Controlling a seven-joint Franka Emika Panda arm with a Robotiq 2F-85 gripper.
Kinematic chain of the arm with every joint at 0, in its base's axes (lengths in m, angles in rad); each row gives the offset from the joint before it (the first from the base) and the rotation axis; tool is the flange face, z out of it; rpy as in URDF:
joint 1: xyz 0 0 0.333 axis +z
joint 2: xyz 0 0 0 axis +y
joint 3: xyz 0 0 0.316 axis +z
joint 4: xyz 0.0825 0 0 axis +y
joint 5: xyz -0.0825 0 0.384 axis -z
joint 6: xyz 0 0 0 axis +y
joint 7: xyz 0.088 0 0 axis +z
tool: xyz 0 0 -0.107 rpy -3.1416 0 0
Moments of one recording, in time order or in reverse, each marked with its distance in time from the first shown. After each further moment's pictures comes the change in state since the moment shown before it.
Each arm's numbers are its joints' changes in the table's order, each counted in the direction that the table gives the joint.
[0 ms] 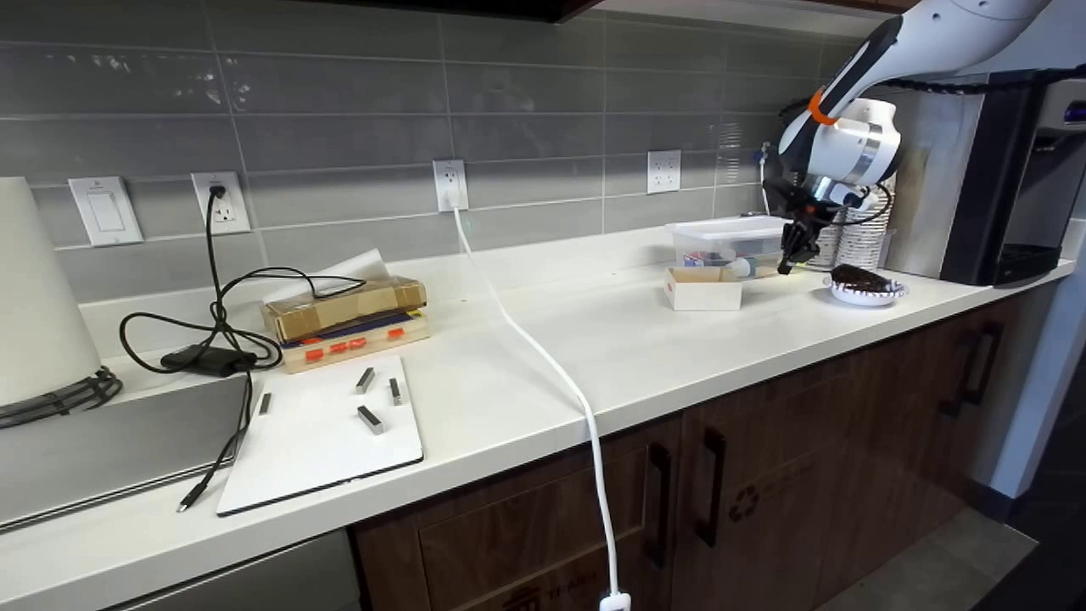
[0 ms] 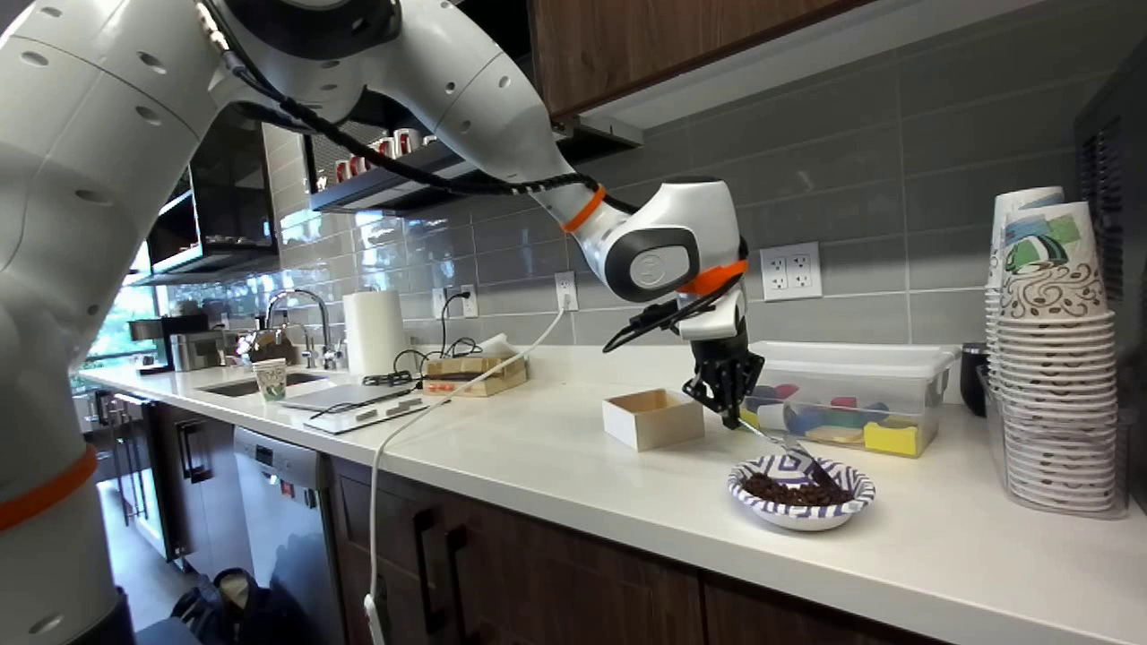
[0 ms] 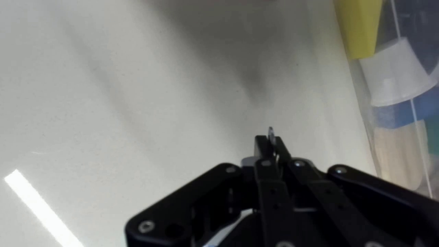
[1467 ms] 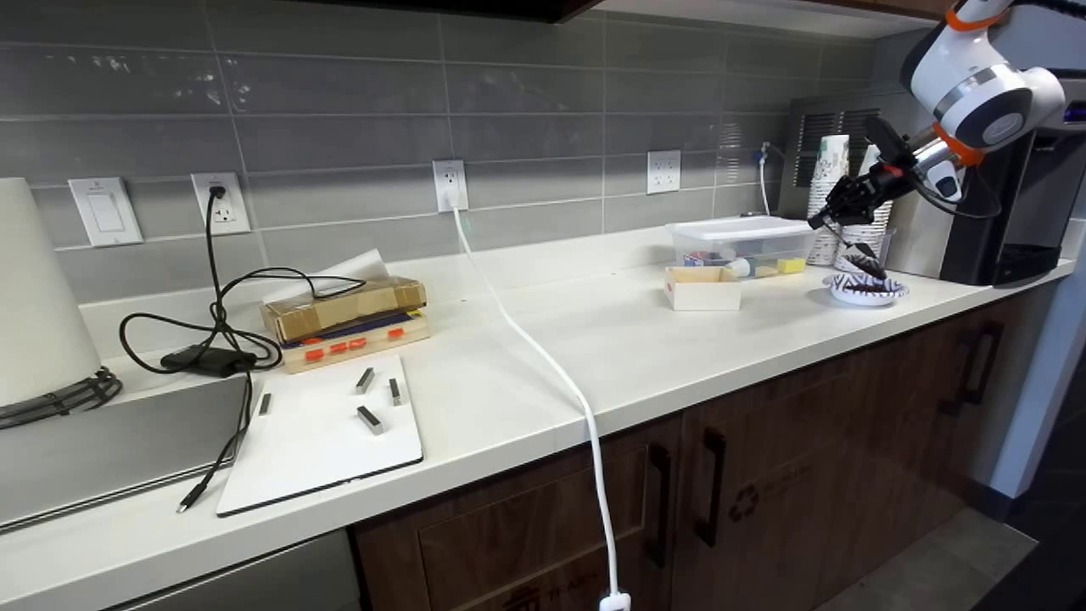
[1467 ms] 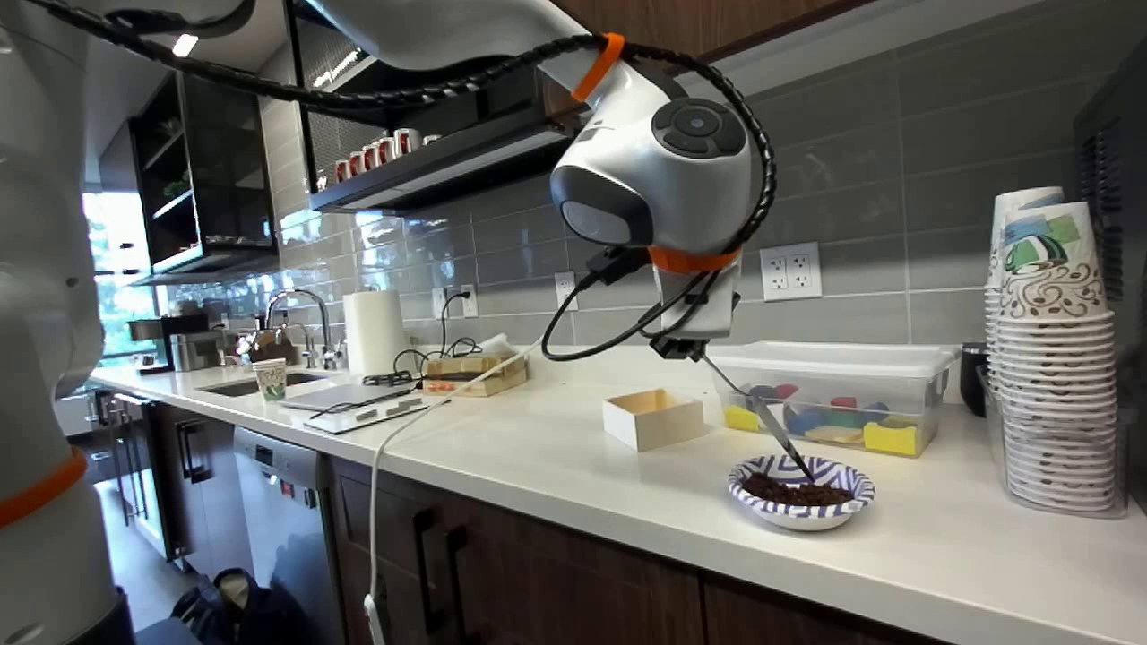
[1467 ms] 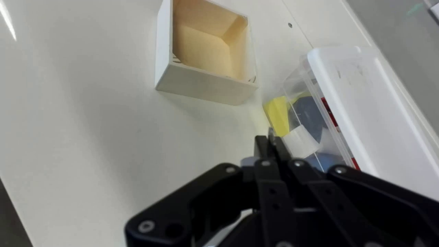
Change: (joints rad) arm -0.164 -0.341 -0.012 0.302 -0.806 0.276 0.881
